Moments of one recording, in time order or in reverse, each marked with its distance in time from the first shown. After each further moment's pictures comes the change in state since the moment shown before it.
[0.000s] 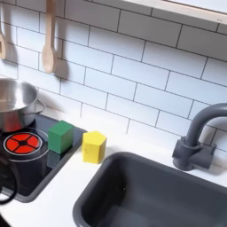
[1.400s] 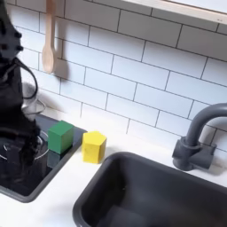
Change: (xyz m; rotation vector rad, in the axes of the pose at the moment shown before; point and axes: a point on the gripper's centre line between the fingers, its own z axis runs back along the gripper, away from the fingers) arm 0.106 0.051 -0.013 0.027 -0.017 0.002
